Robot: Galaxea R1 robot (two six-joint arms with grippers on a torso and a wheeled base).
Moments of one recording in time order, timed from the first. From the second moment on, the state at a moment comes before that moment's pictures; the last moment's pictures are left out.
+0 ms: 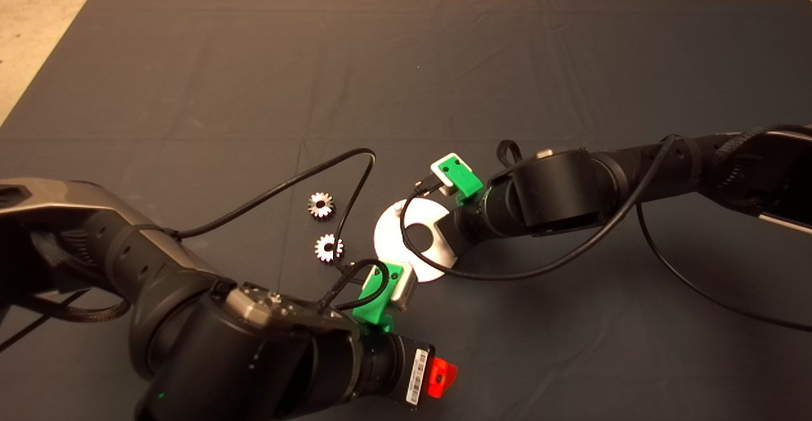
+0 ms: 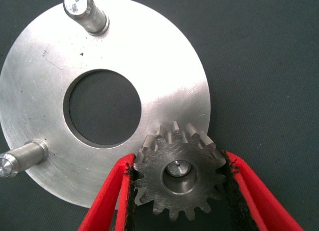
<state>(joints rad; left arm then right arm) -0.14 2.63 -0.40 0.80 1.53 -1.82 0.20 2.72 -0.91 -0.77 -1.54 1.23</state>
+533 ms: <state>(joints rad) -0.14 2.63 -0.40 0.80 1.53 -1.82 0.17 2.73 -0.91 -0.77 -1.54 1.23</state>
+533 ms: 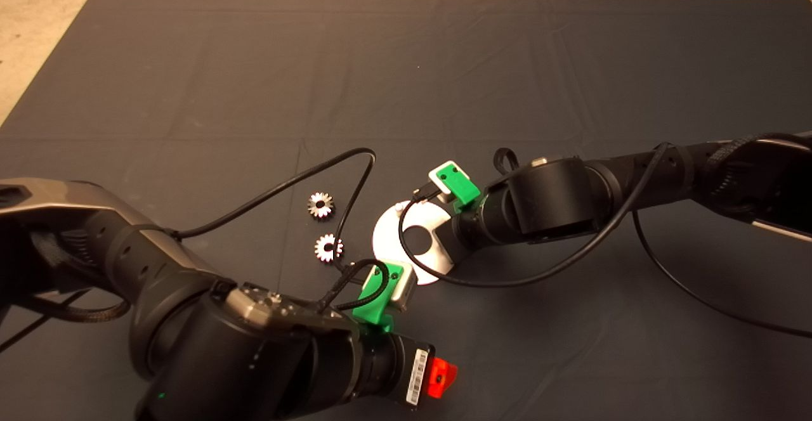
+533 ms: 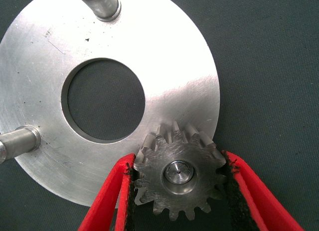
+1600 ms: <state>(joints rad) -0.12 2.63 -0.41 0.80 1.53 -1.82 0.16 2.73 -0.91 -0.79 -1.54 1.23</state>
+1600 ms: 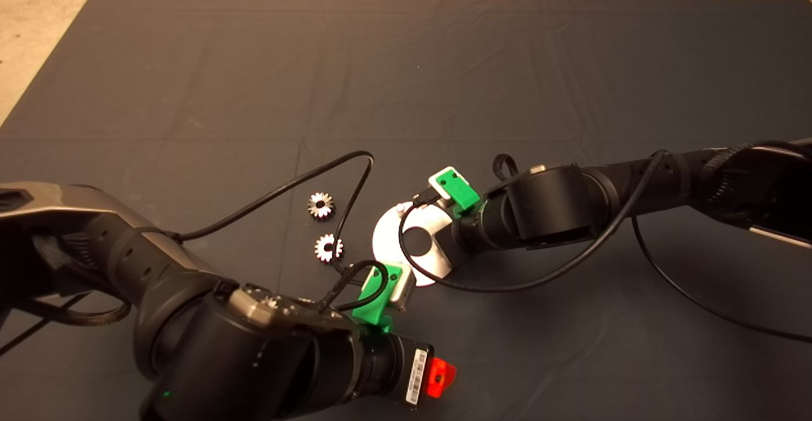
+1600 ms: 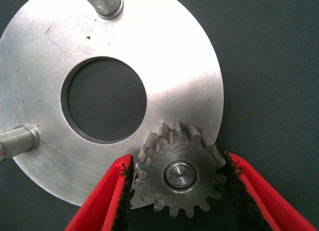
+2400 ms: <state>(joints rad) -0.11 2.63 -0.41 0.81 1.53 -1.81 0.16 2.73 -0.91 -0.79 -1.53 1.23</state>
